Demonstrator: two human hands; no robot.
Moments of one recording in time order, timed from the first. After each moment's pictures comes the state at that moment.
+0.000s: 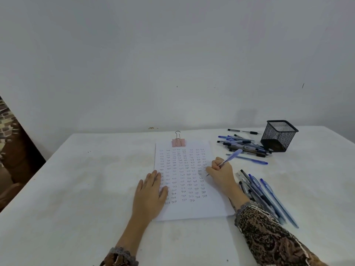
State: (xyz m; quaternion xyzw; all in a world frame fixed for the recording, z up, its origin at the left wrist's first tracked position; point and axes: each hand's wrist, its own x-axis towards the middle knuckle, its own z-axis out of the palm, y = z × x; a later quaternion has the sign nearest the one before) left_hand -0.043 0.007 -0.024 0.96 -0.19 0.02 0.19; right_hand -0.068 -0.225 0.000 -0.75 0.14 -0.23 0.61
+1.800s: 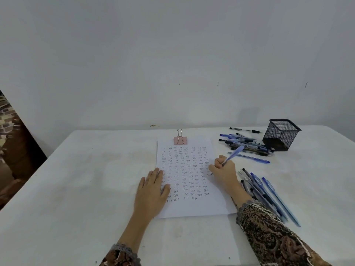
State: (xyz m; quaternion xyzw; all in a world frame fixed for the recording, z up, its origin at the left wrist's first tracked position) left_hand -0.041 0.008 -0.025 0.96 -0.19 0.02 0.19; right_hand -0.068 -0.224 0.002 -0.75 0.16 -0.25 0.59
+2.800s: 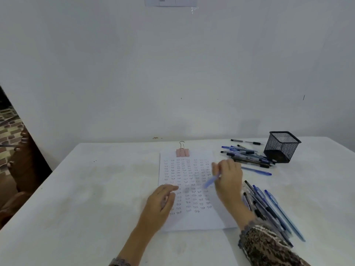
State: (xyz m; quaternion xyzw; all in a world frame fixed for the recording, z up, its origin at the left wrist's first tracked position) left_hand -0.053 0.008 -0.011 0.82 -0.29 0.05 0.50; right_hand -0.069 -0.213 0.013 -0.86 0.08 -0.49 0.16
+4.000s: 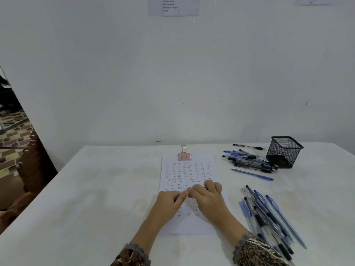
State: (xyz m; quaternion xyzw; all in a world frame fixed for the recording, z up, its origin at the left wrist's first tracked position) left_hand -0.047 -0.018 0.004 0.86 -0.27 -0.02 0.44; right_hand -0.077 -0.182 -0.017 -0.85 -0.13 -0.51 -0.02
